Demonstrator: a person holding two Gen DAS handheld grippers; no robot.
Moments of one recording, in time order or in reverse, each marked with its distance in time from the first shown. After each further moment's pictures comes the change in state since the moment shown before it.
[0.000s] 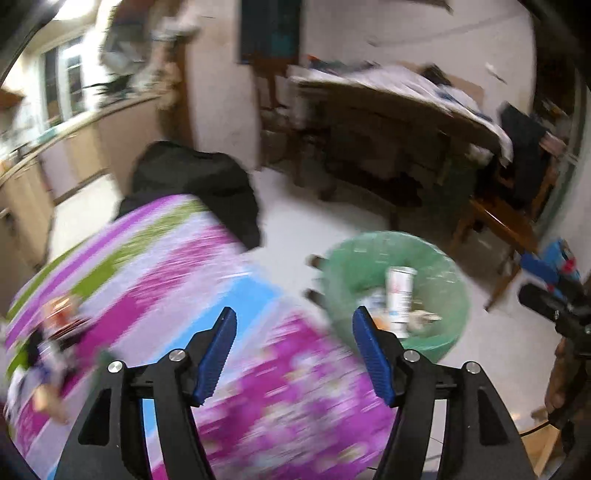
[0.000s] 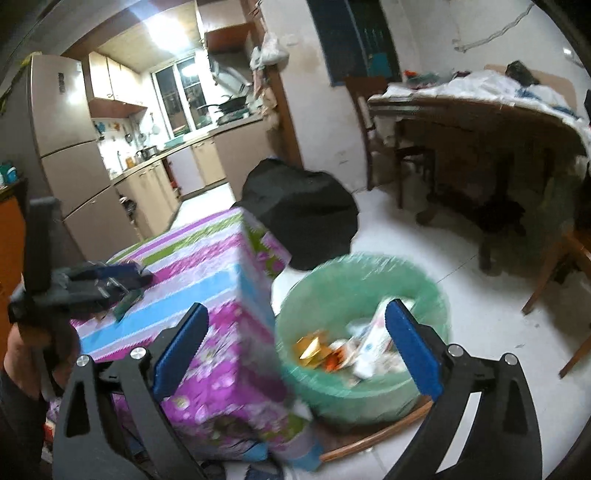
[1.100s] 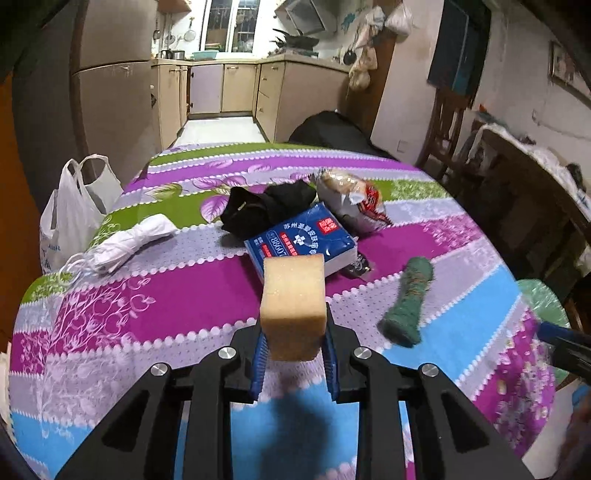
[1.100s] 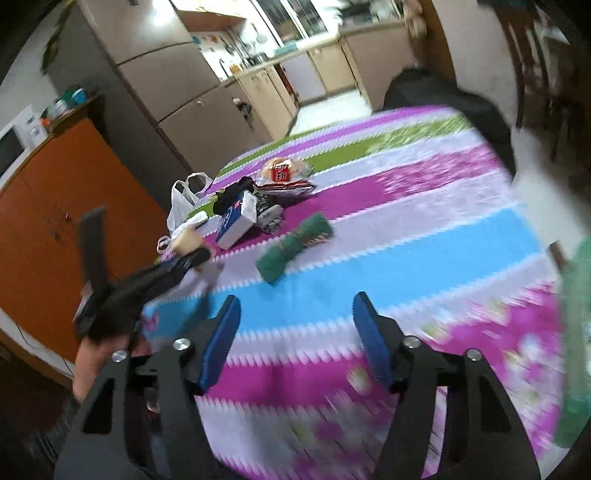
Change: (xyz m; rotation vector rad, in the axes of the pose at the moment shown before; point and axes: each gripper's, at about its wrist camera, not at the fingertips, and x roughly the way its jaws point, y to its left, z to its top) left arm -0.047 0.264 -0.142 -0.474 -0.011 0.301; right arm 0.181 0.252 -0.014 -0.108 0.401 0.442
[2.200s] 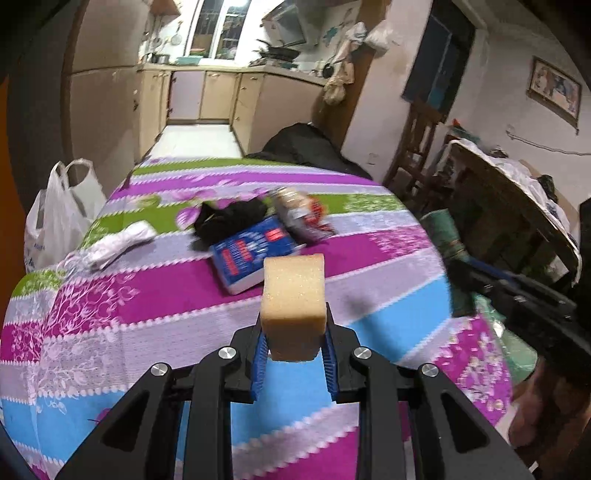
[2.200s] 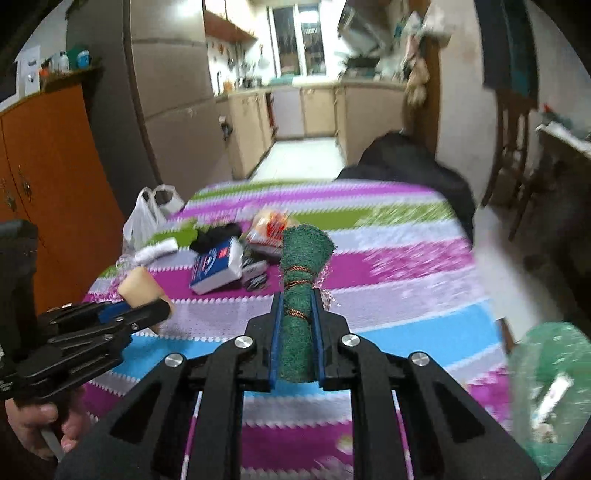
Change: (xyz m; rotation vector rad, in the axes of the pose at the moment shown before) left arm -0.058 -0.022 -0.006 0.000 -0.042 -0.119; right arm -0.029 0.055 0.018 -0.239 -0.204 -0.289
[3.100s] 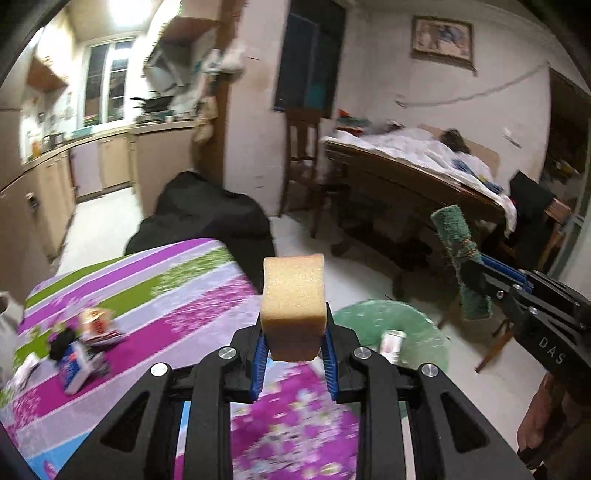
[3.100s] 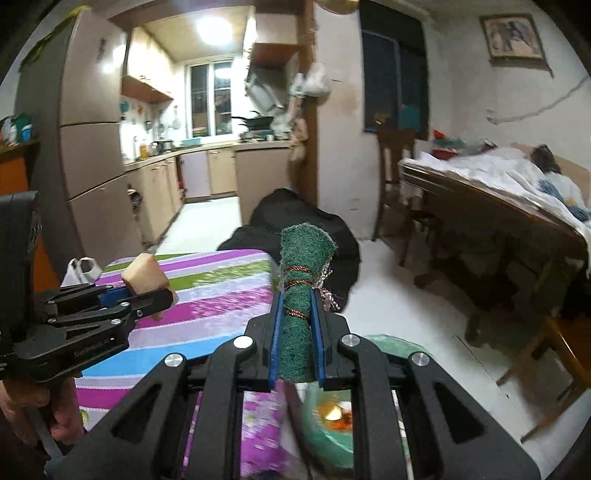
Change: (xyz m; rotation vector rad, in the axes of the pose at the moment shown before) left arm -0.039 -0.305 0.045 0.343 -0.076 -0.245; right arm -0.200 -0.175 -0.015 0.131 -0.191 -0.336
